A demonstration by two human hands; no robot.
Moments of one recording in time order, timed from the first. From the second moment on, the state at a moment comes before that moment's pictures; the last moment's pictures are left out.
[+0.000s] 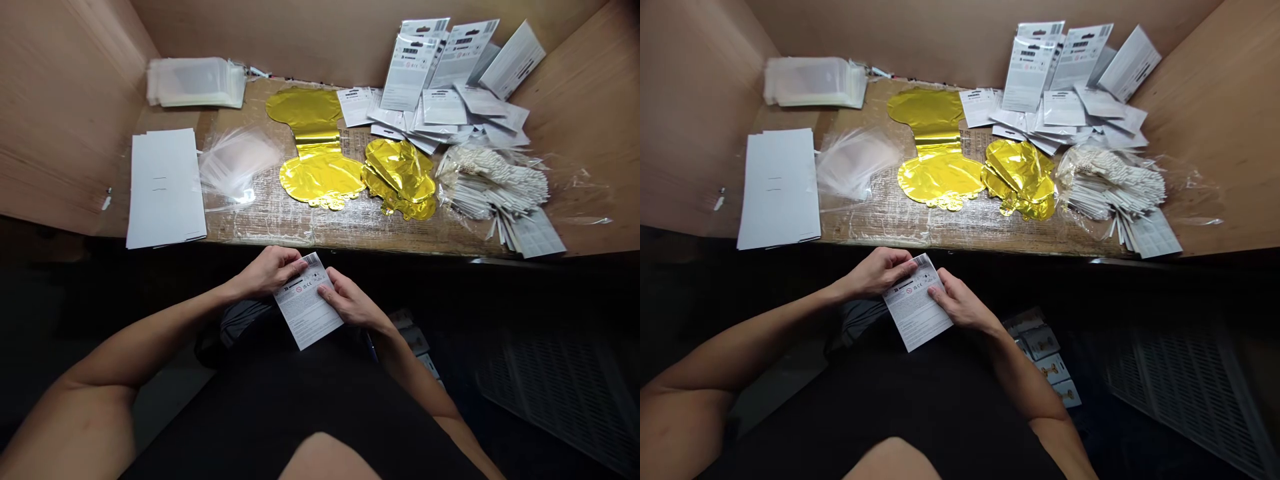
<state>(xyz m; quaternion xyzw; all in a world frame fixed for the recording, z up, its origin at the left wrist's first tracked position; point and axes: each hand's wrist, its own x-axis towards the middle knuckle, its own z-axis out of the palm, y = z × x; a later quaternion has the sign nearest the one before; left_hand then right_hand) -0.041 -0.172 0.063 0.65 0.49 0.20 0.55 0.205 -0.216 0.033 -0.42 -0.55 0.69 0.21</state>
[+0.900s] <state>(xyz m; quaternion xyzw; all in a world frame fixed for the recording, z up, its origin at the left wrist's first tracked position) 0.014 -0.117 0.043 0.40 0.46 0.50 0.61 0.194 -0.127 0.028 -0.49 -0.57 0.42 0.51</state>
